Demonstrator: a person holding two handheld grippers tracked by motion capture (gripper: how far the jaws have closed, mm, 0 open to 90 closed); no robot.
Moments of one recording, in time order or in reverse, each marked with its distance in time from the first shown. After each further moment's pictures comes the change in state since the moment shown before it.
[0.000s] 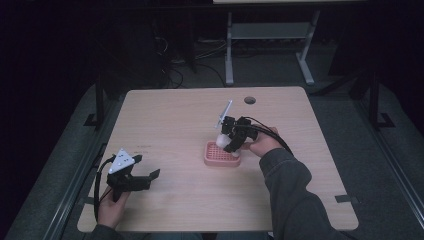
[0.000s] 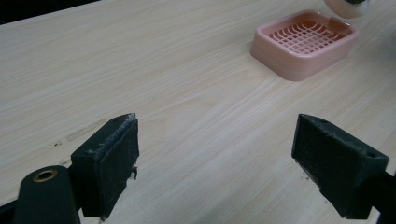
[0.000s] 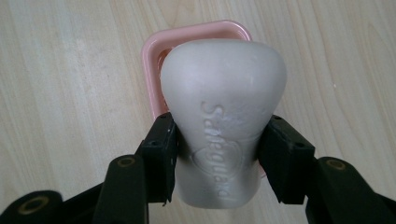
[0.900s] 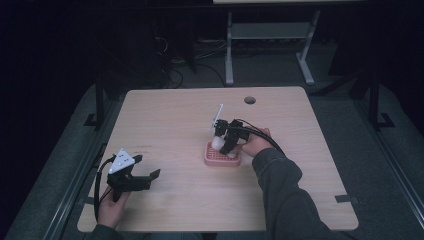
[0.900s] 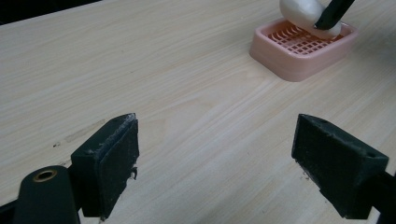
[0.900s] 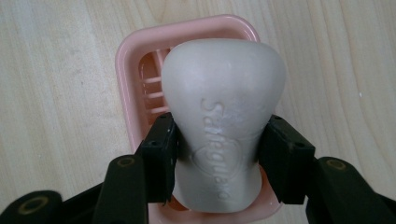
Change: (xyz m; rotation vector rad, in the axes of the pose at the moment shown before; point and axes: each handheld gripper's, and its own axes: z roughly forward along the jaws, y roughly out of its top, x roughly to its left) left arm -0.001 0.001 0.000 0.002 -0.003 0.001; right arm -0.007 0.012 0.035 0.059 0.021 0.001
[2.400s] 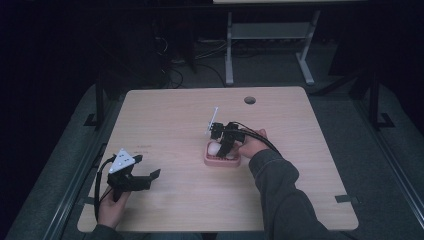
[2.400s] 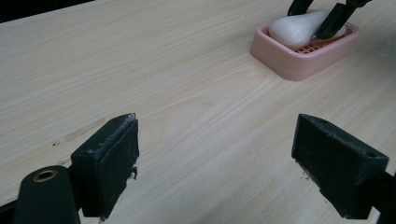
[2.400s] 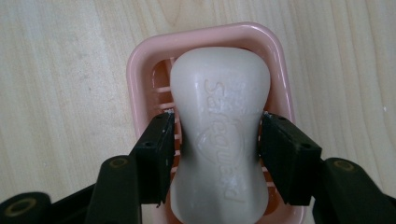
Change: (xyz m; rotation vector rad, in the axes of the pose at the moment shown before) left arm 0.001 0.000 0.001 0.003 0.001 0.001; right arm 0.006 0.008 0.010 0.021 0.020 -0.026
